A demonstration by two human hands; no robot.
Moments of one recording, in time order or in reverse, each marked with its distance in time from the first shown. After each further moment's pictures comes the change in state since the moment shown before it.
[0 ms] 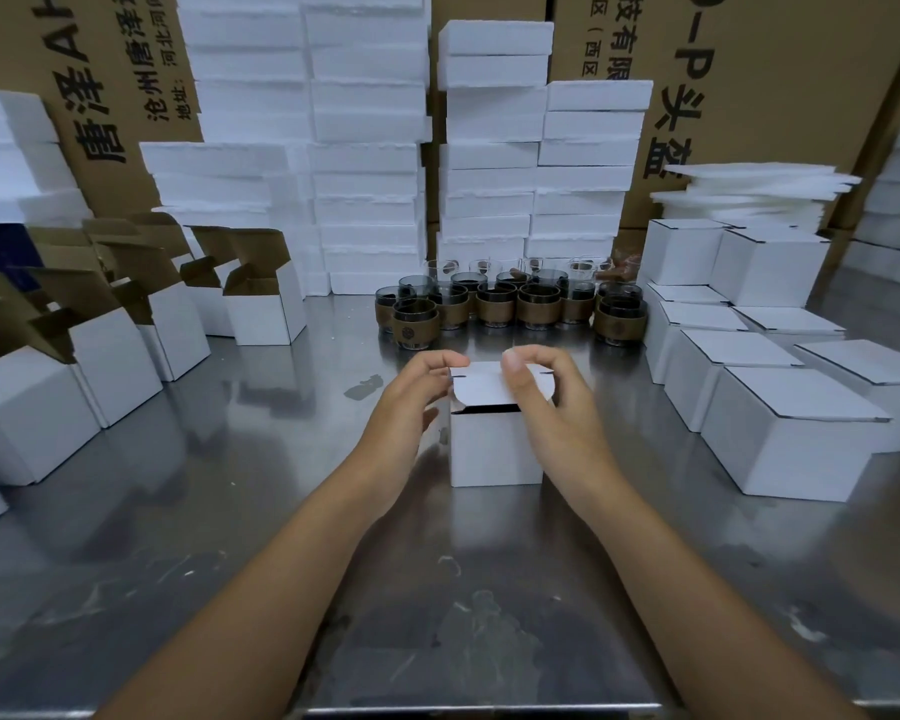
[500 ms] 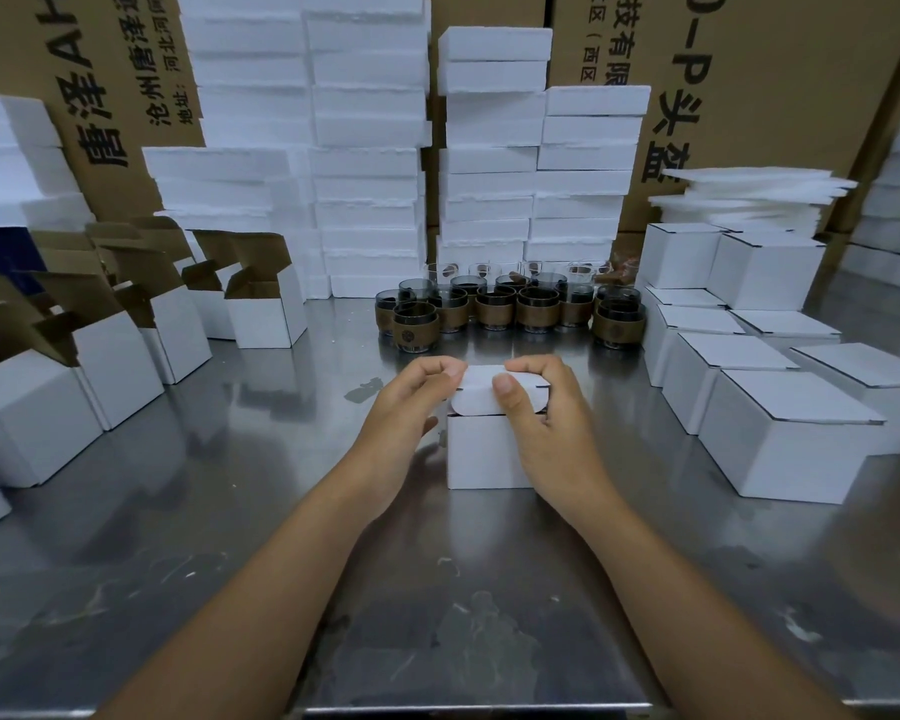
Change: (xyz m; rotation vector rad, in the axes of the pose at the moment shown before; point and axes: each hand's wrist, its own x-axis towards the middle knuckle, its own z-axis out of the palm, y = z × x) left_hand -0.004 0.002 -0.002 -0.015 -0.036 0.024; right_hand 0.002 0.016 -0.001 -0.203 0.008 -0.169
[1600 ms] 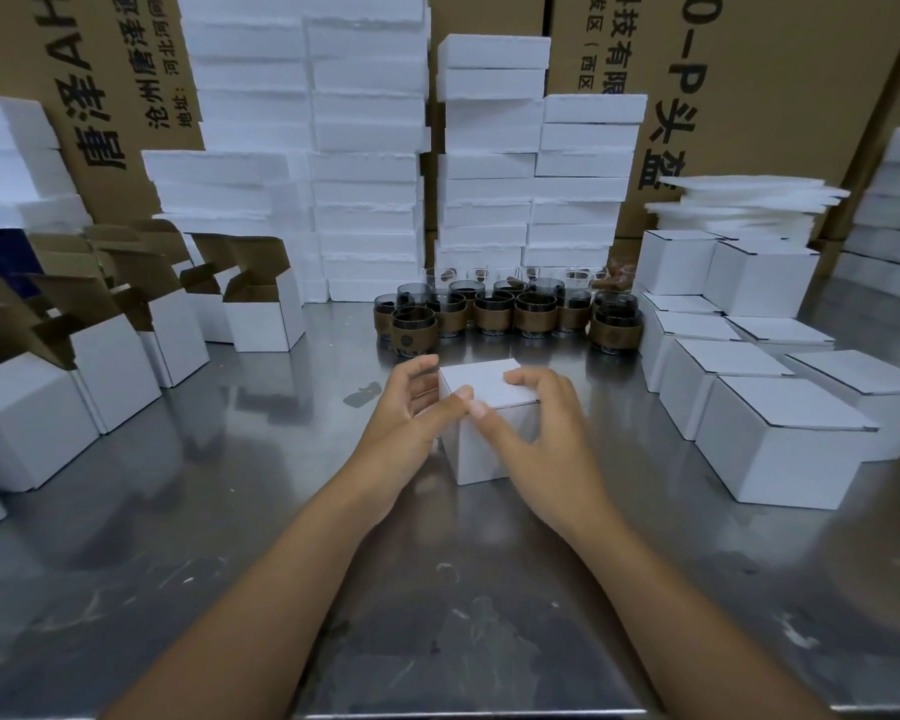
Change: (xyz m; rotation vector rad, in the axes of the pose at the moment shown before) left_hand -0.001 -0.006 -0.002 0.053 0.065 -0.031; right_hand -0.008 0.002 0.000 -0.196 -0.019 -0.008
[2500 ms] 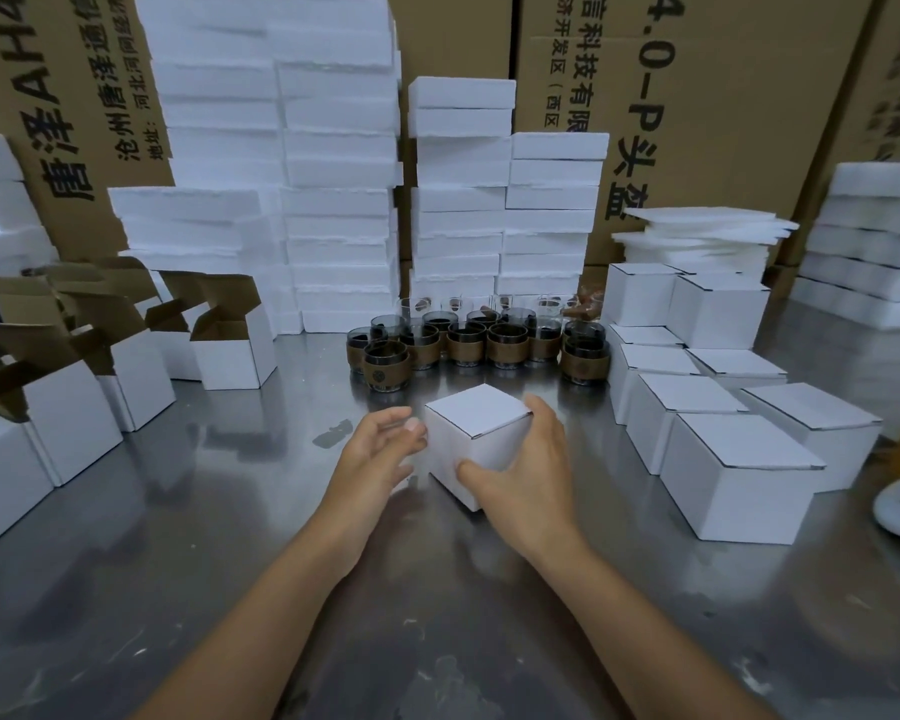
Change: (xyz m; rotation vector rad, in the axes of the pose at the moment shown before) left_hand 0.004 0.000 0.003 -0.046 0.086 -0.075; right_hand 0.013 0.002 -0.004 -0.141 0.095 0.170
